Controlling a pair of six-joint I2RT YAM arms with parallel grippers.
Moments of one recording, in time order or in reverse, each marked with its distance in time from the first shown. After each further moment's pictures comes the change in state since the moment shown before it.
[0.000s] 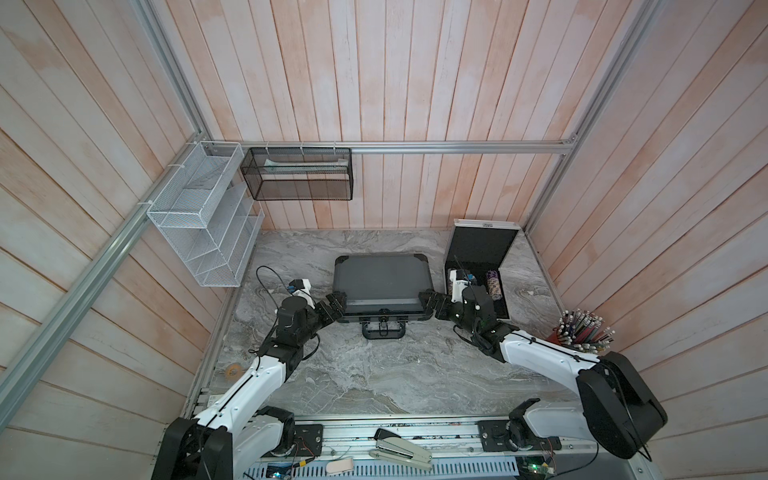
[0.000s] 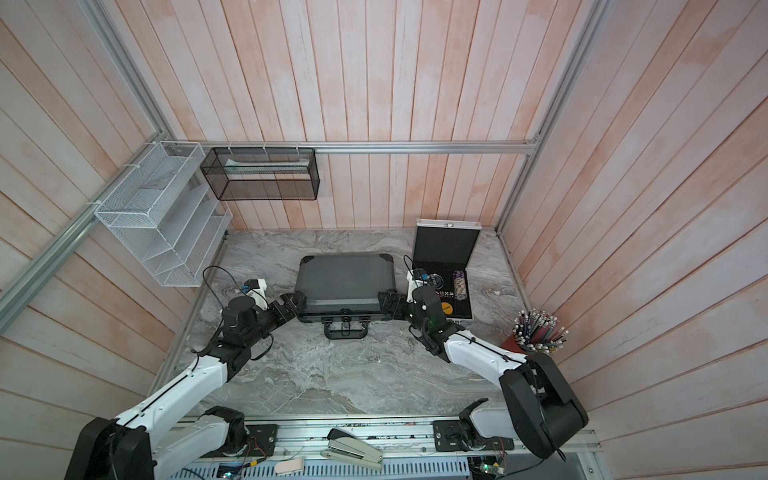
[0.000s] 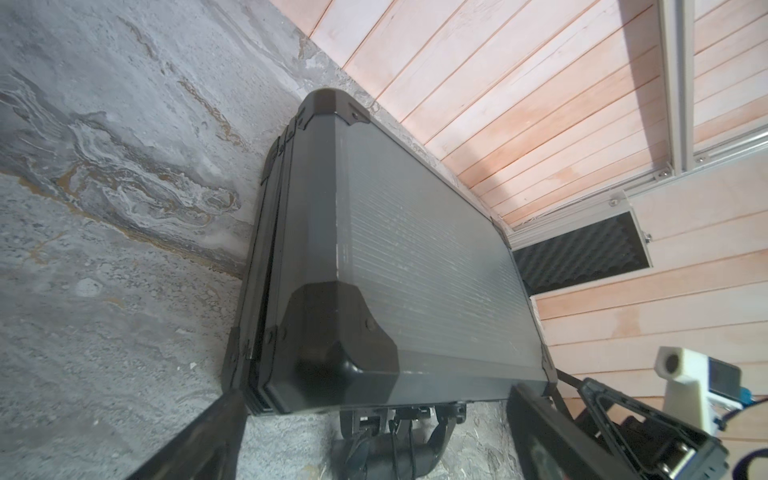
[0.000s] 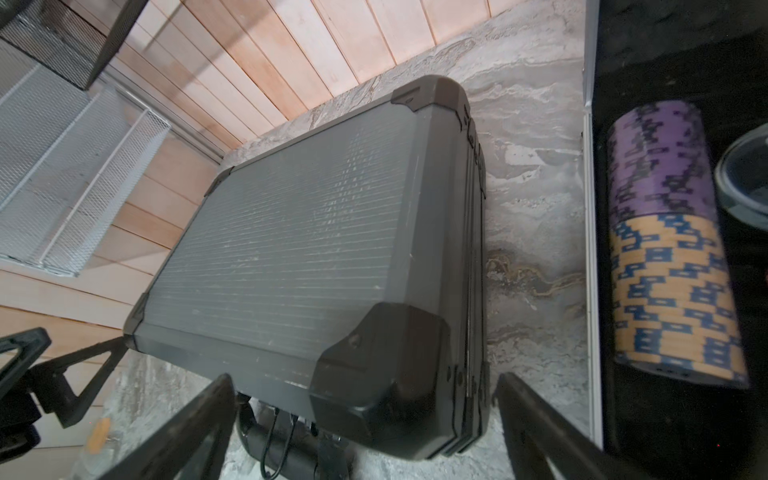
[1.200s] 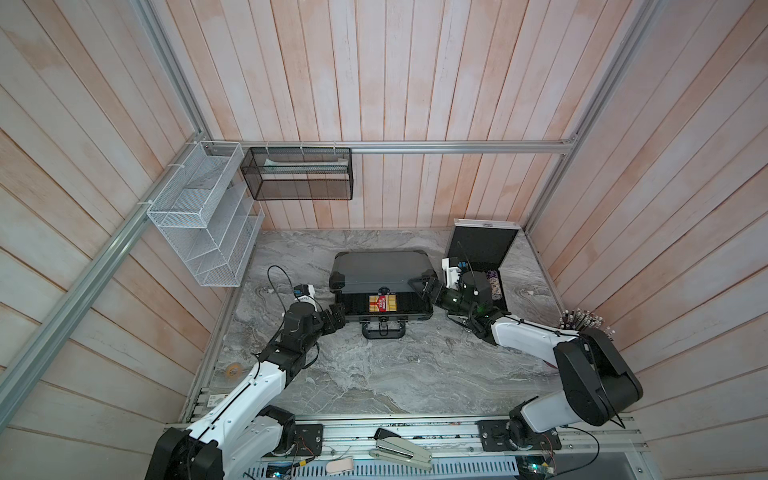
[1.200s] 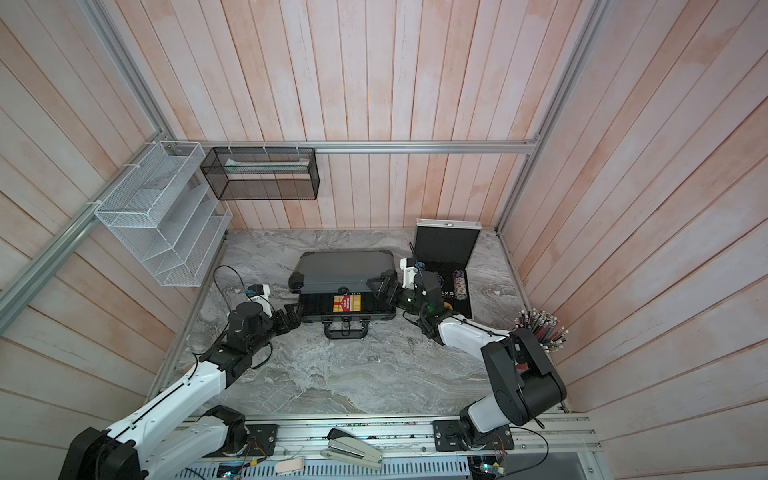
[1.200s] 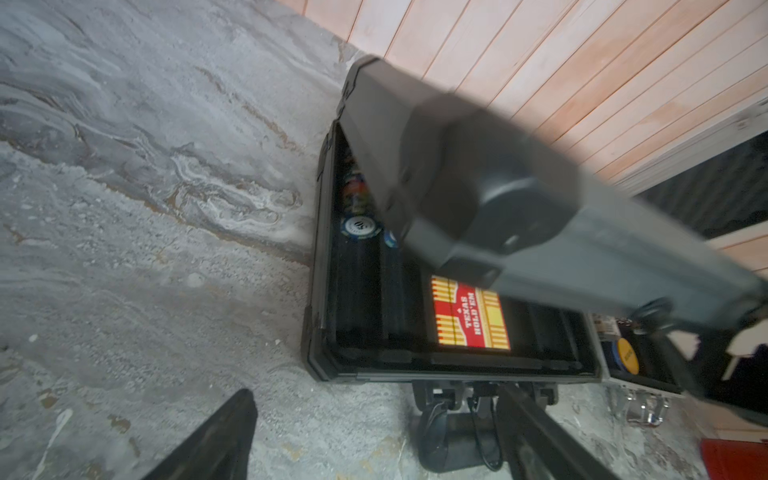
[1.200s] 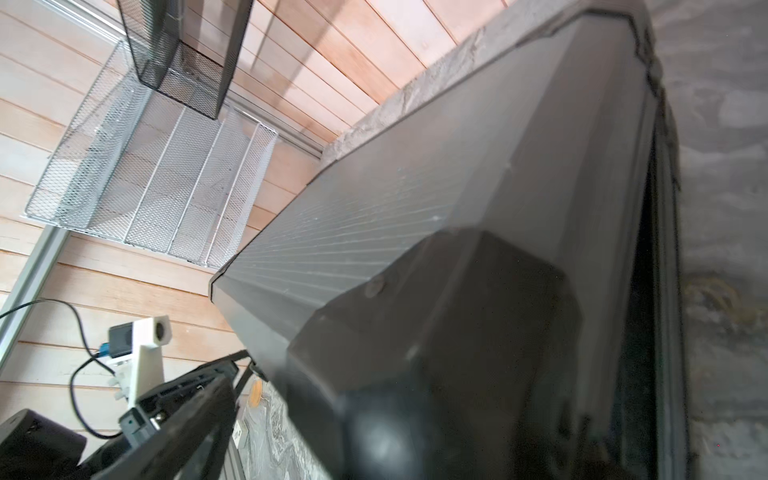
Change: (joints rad) left arm -0.079 -0.011 0.005 -0.163 -0.205 0.183; right arm -0.048 0.163 0.164 0.146 -0.332 0.179
